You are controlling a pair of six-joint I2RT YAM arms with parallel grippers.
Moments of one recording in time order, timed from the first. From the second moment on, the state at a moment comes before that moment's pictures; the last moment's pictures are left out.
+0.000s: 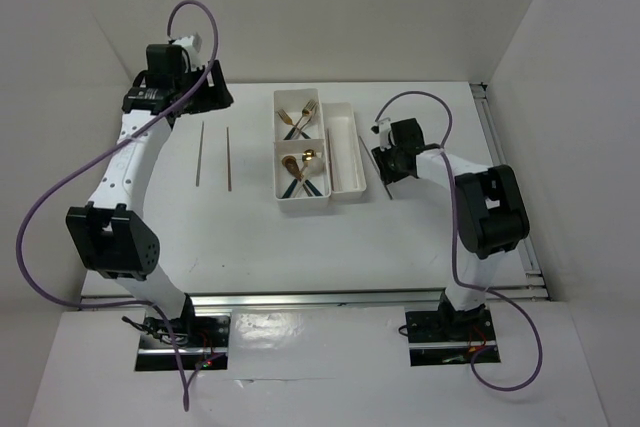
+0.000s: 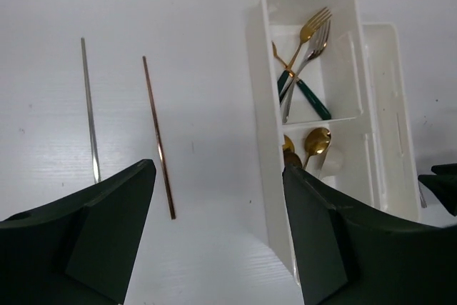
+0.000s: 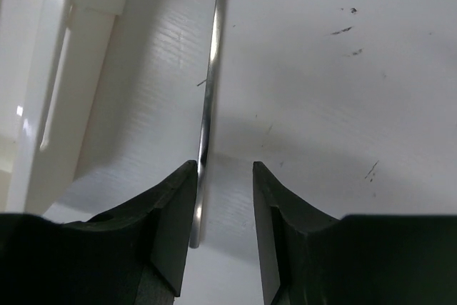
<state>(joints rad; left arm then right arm) -0.04 1.66 1.72 -0.63 0.14 -0.23 0.24 1.79 1.09 -0.23 -0.07 -0.19</state>
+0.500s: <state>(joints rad) 0.12 1.66 1.70 -0.65 0.23 -0.24 0.24 1.91 1.18 -0.22 -0.11 -0.16</state>
